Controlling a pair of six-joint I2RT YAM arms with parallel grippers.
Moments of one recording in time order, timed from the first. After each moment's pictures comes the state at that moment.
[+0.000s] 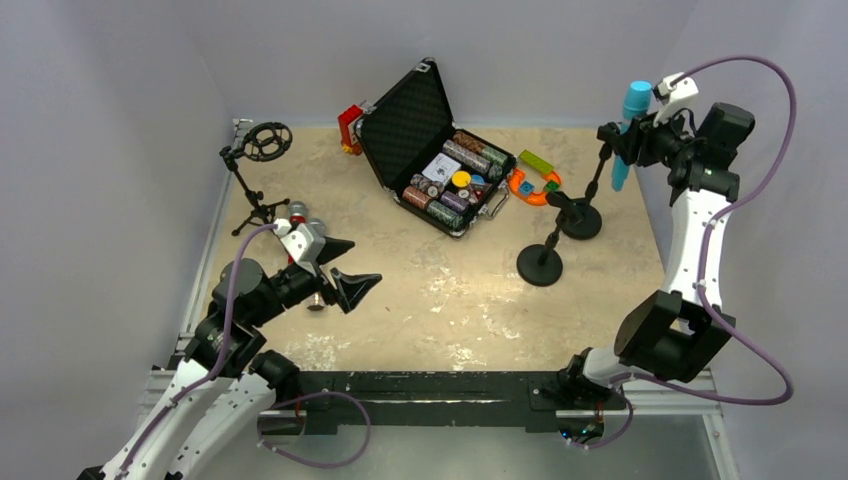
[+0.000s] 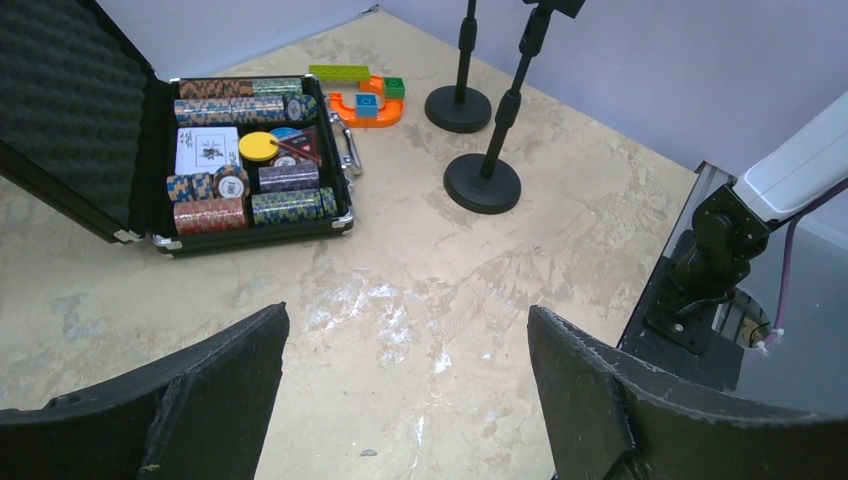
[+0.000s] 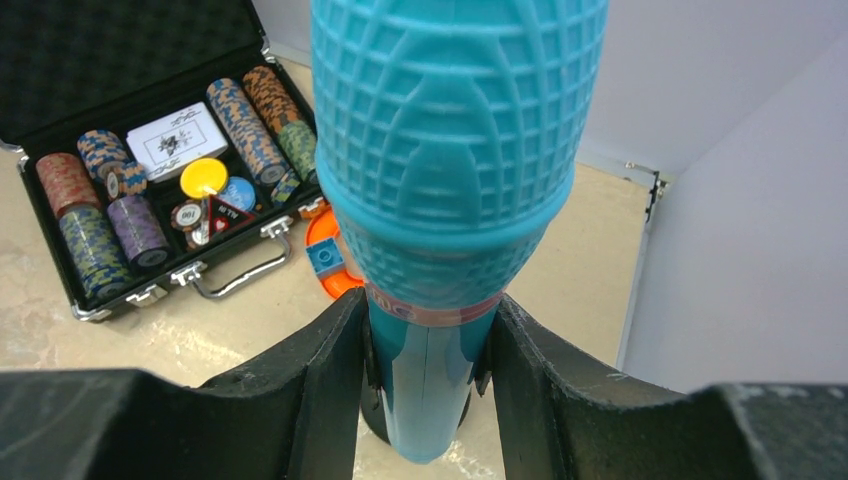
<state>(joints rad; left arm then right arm) -0.54 0.45 0.66 -0.24 0.37 -0.15 -0.42 1.45 1.50 -0.44 -0.70 -0.34</state>
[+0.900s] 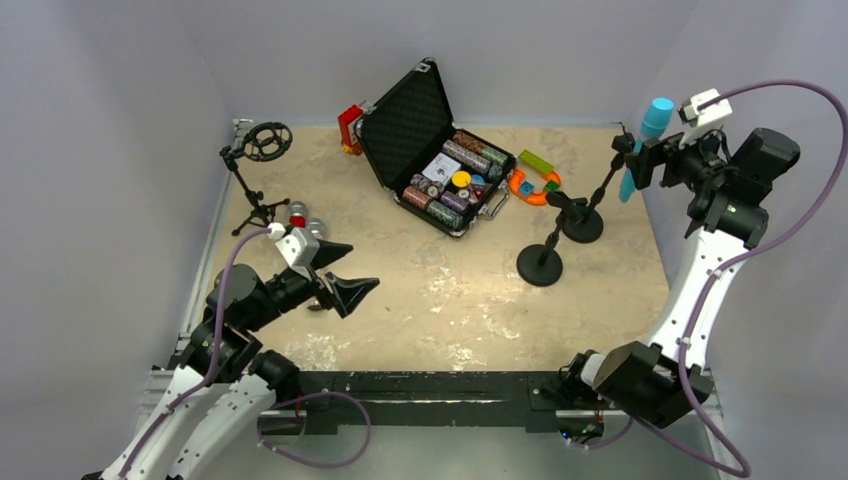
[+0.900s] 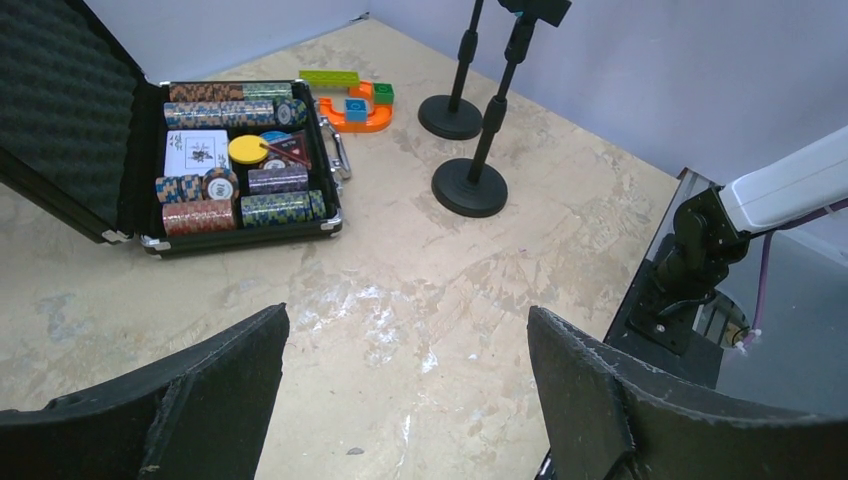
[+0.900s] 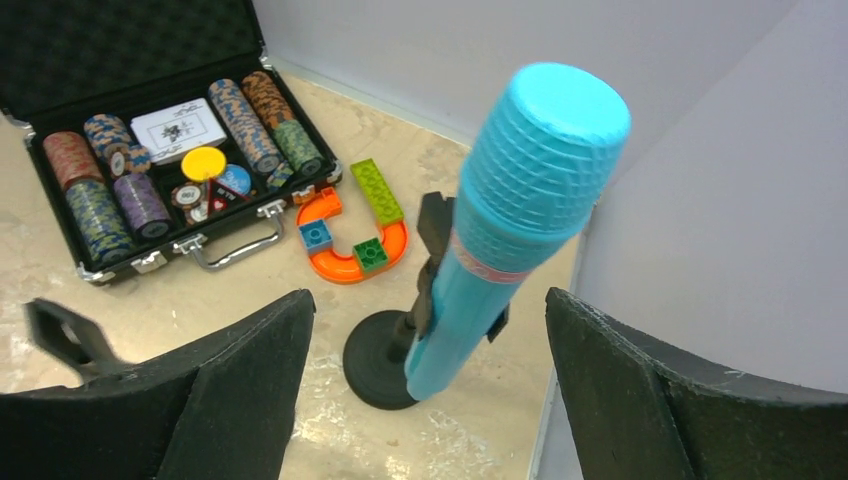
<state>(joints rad) -0.54 0.41 0.65 -0.26 0.38 -0.18 -0.57 1.23 1.43 -0.51 -0.81 -0.42</state>
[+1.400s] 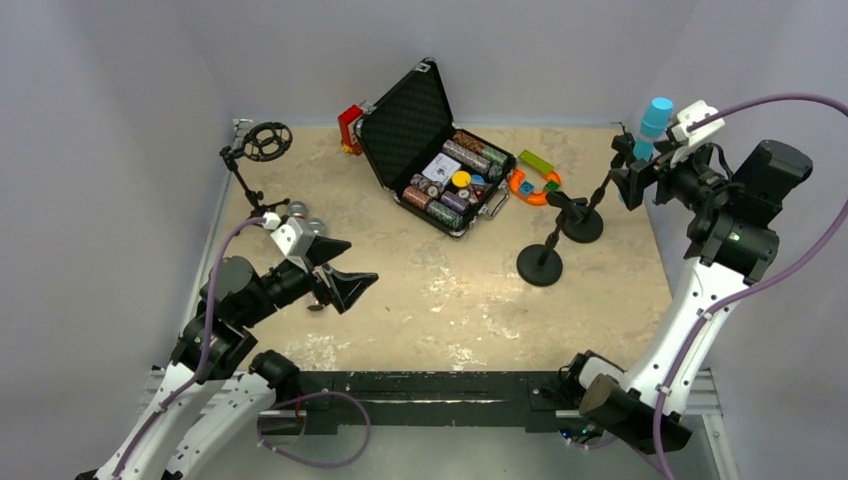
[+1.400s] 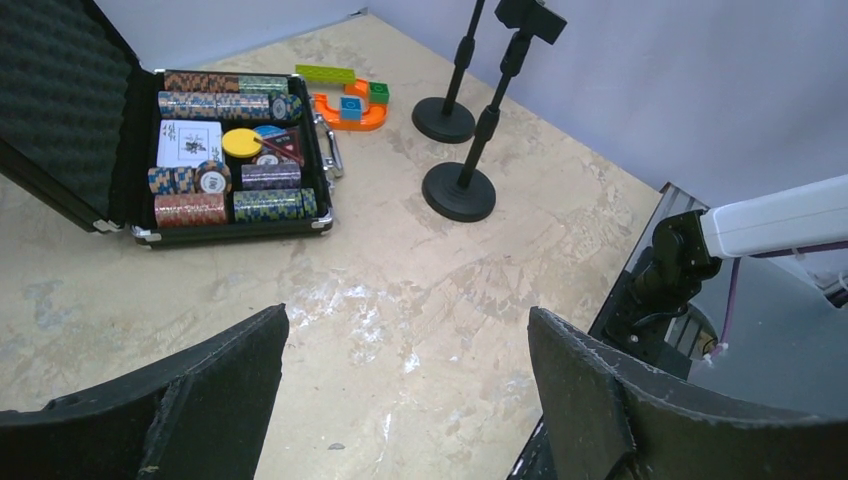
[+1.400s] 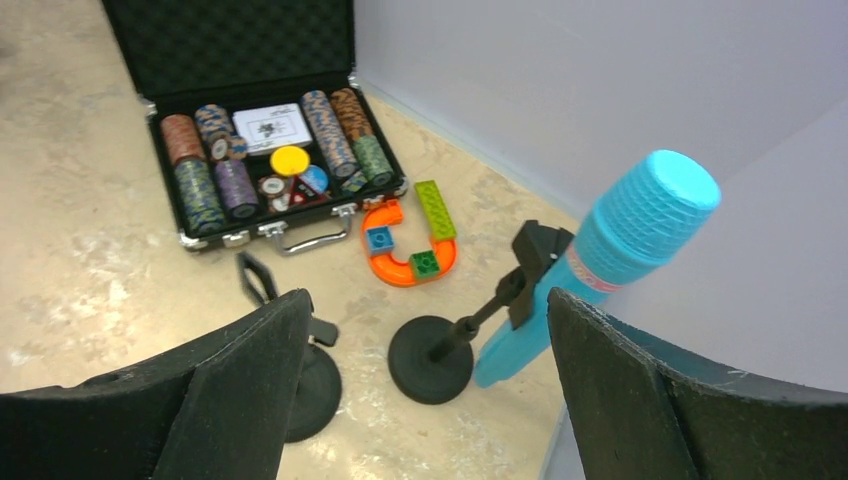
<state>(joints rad) -0.54 0.46 0.75 -0.33 0.38 -0.22 -0.57 1.09 1.54 -0.77 -0.92 -0.54</state>
